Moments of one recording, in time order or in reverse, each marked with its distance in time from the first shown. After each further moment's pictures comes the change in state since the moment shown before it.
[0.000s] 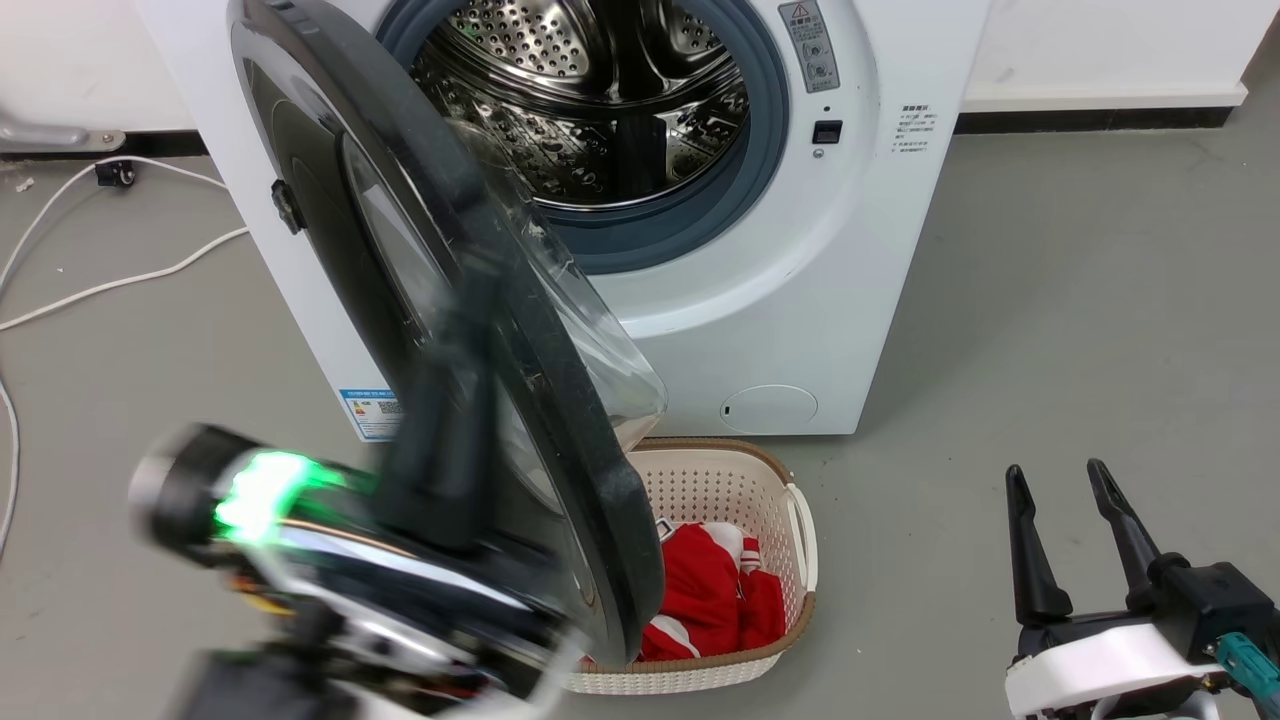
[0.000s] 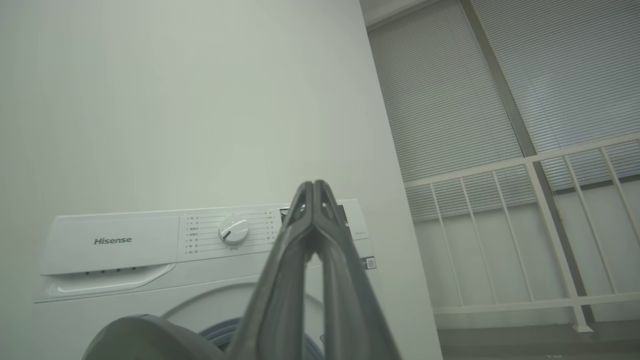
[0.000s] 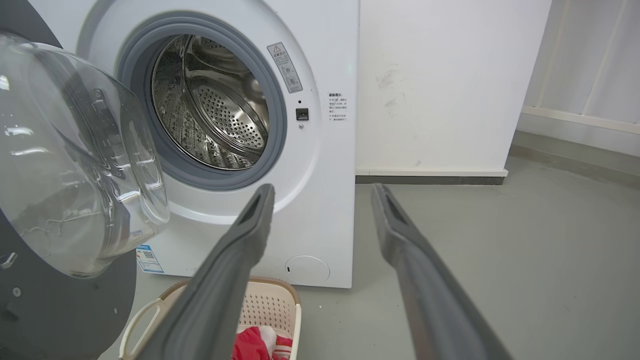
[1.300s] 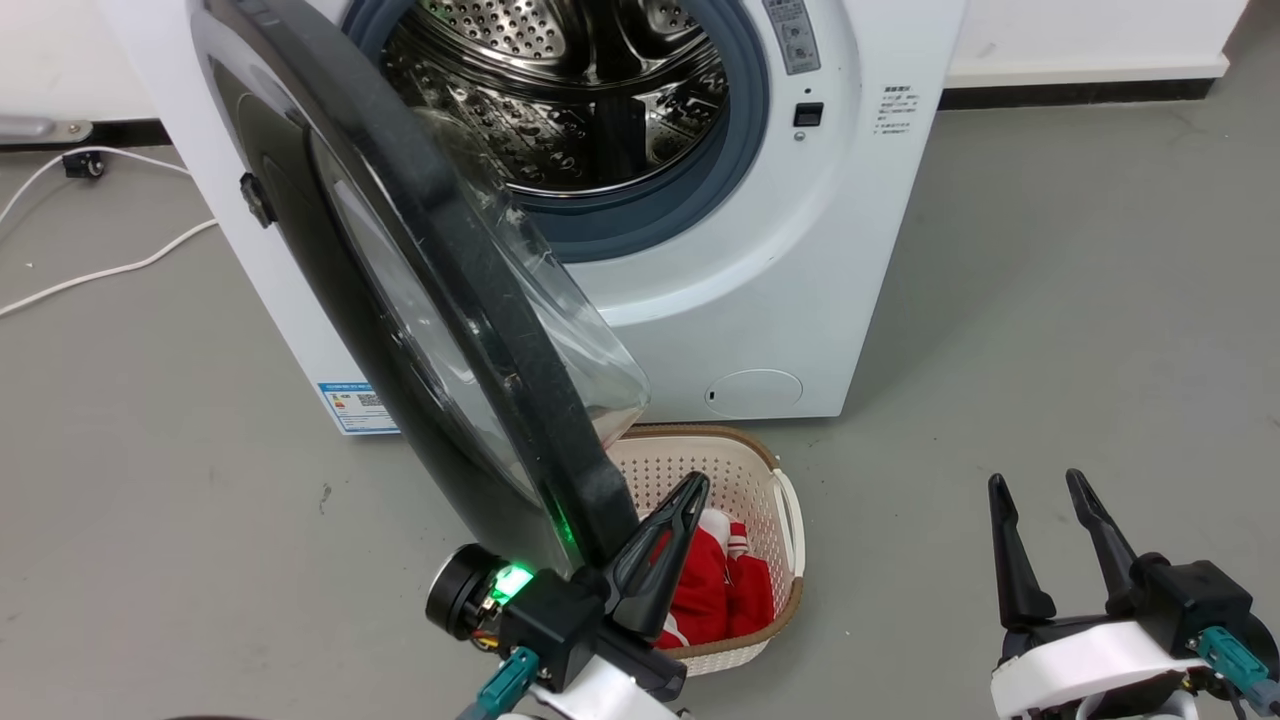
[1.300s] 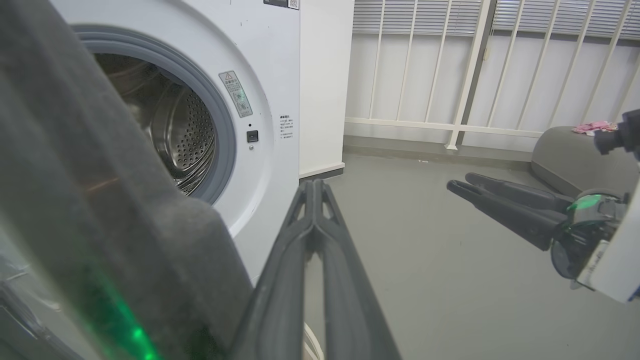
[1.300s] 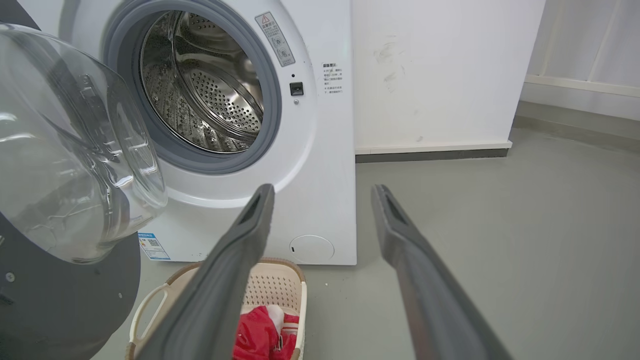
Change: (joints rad) left arm 0.023 0.023 -0.238 0.645 -0.110 0.037 0.000; right arm -0.017 0.000 0.021 0.063 0.041 0.000 0.000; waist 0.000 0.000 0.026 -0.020
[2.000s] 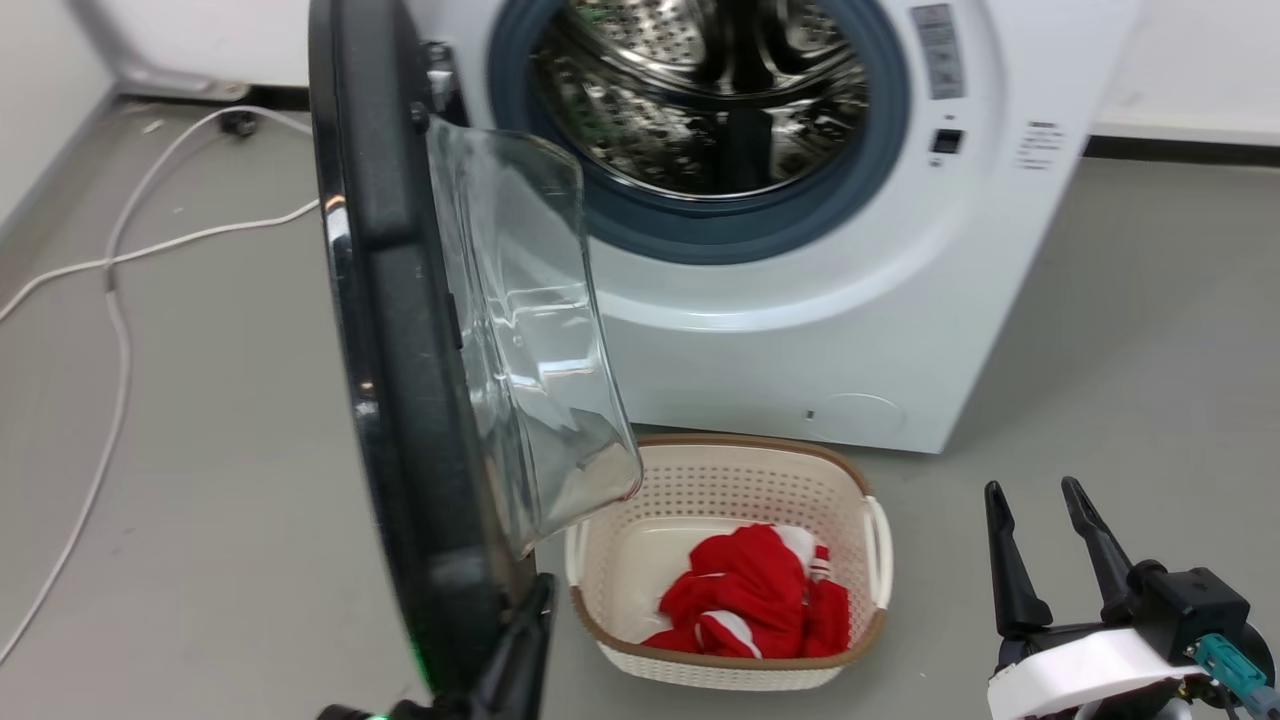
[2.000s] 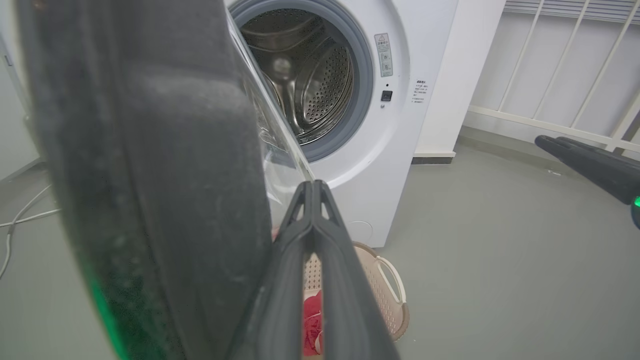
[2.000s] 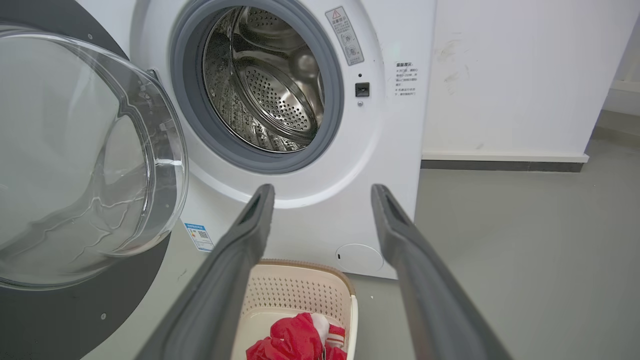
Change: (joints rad) left arm 0.307 0.045 0.136 -0.172 -0.001 0.113 -0.003; right arm 0.011 0.000 0.009 -0.001 0.018 0.000 0.000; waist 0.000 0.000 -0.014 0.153
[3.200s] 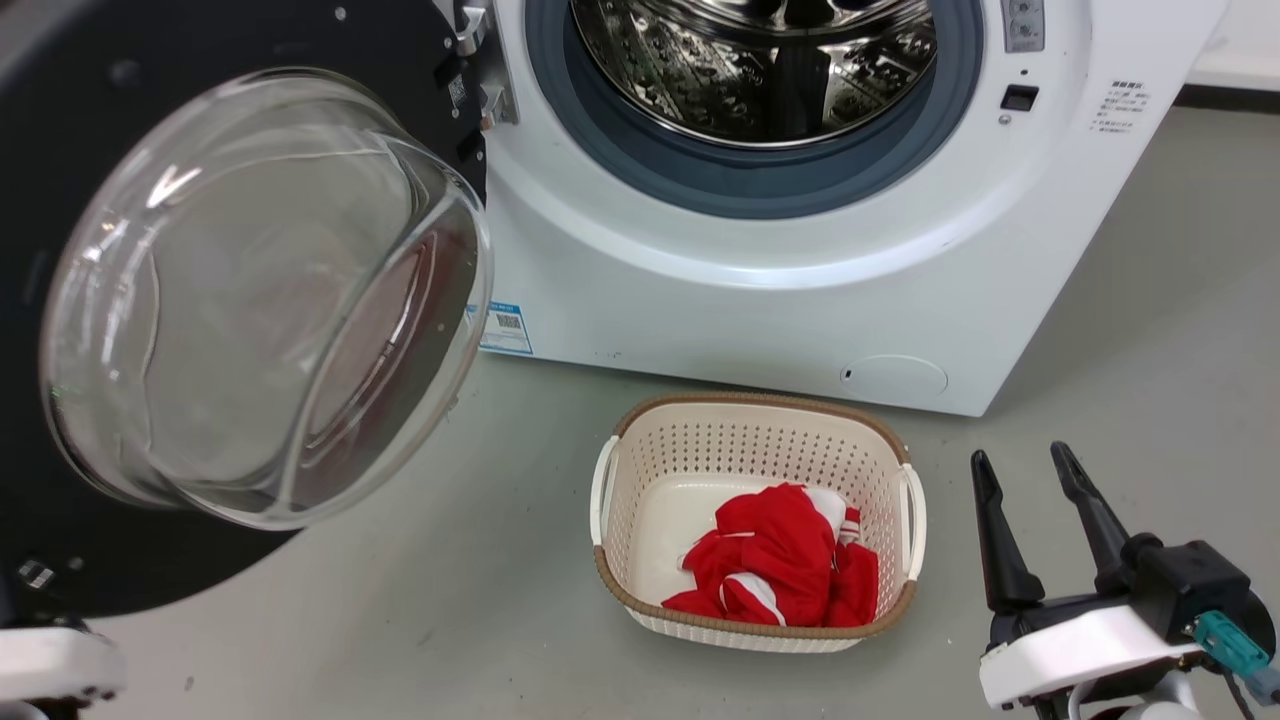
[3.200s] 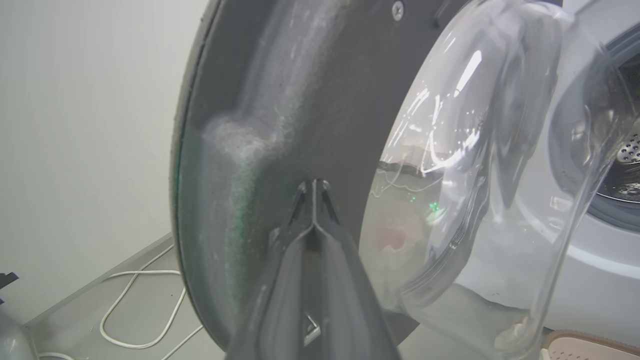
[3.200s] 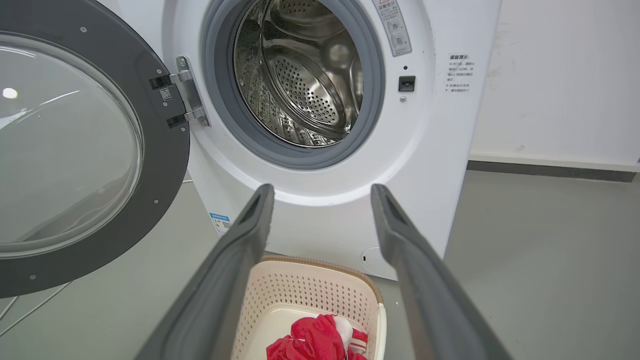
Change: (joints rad) left arm -0.207 0.204 0.665 0.281 -0.171 -0.016 0.003; right arm -0.004 0.000 0.032 -0.105 -0.013 0.000 0.053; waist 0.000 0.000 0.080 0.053
